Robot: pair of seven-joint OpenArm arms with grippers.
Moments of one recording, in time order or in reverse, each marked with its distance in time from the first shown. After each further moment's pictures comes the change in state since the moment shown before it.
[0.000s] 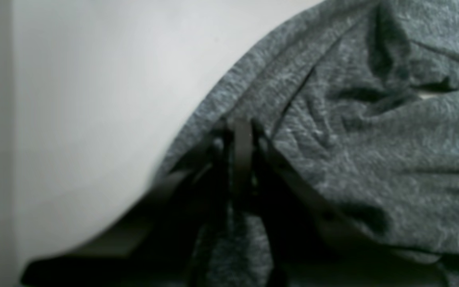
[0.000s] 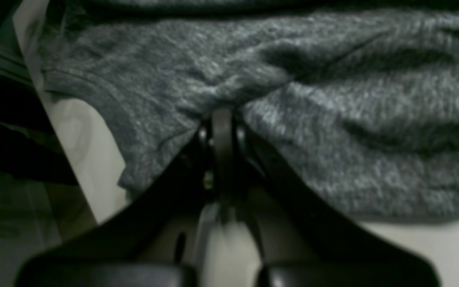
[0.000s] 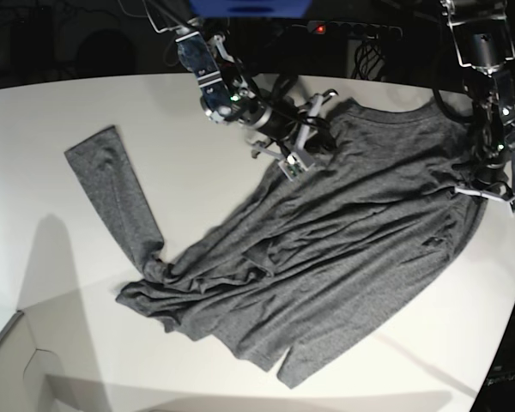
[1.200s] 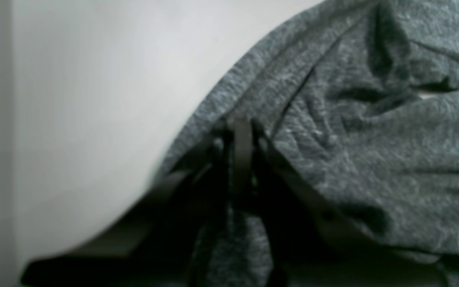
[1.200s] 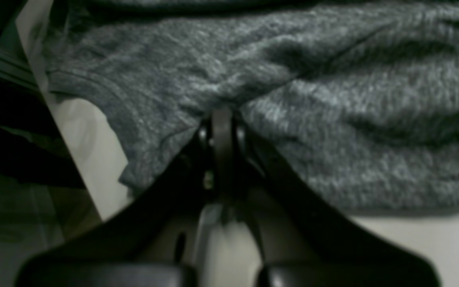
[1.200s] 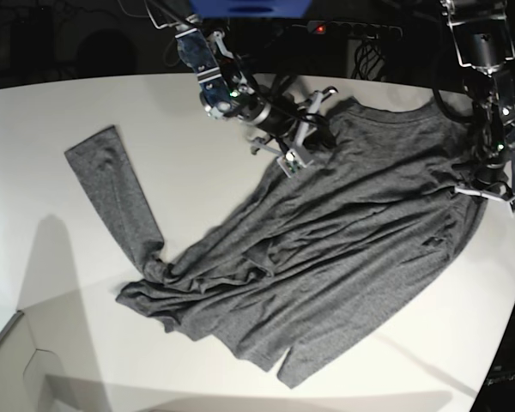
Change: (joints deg) left arm 0.0 0.0 0.0 0.0 0.0 0.0 0.0; right arm -1.1 0.0 0.1 0.2 0.1 -0.2 0.9
